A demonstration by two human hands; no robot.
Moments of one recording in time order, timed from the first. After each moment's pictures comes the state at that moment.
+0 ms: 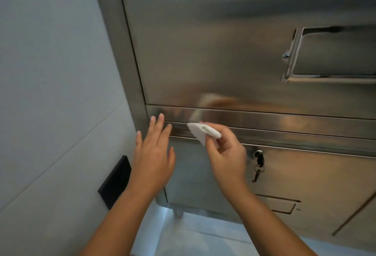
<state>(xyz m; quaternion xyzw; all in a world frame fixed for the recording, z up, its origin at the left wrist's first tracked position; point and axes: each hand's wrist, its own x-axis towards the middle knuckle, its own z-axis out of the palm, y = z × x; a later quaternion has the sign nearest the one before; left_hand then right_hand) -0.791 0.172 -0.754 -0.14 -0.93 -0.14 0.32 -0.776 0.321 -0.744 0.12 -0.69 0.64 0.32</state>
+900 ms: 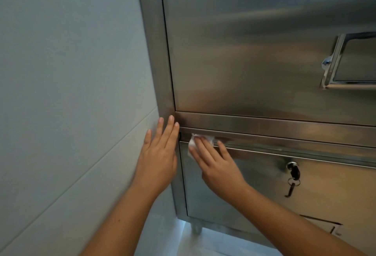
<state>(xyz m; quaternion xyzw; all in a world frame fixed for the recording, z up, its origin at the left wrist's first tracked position) -0.810 0.116 -0.762 -0.13 -0.91 0.04 0.40 -0.838 0.291 -0.815 0.26 -0.85 -0.13 0.44</state>
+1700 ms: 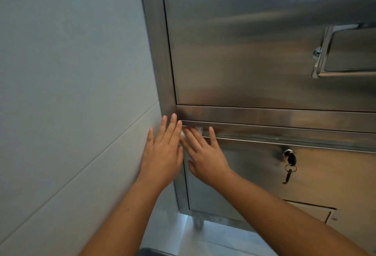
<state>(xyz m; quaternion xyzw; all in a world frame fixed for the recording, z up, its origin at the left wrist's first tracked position) -0.797 0.121 -0.760 -0.12 -0.92 0.05 0.36 -0.838 0.258 -0.804 0.23 -0.88 -0.13 0.39</state>
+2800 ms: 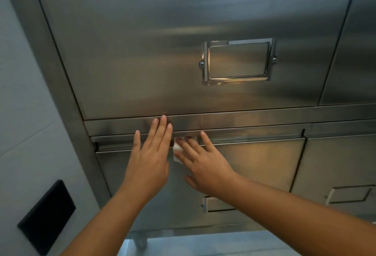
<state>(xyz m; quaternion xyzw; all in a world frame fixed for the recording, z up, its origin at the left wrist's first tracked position) -0.803 0.259 -0.765 -0.28 -0.86 -0.03 0.42 -0.774 0.420 -0.778 0.17 -0.92 -0.24 0.24</state>
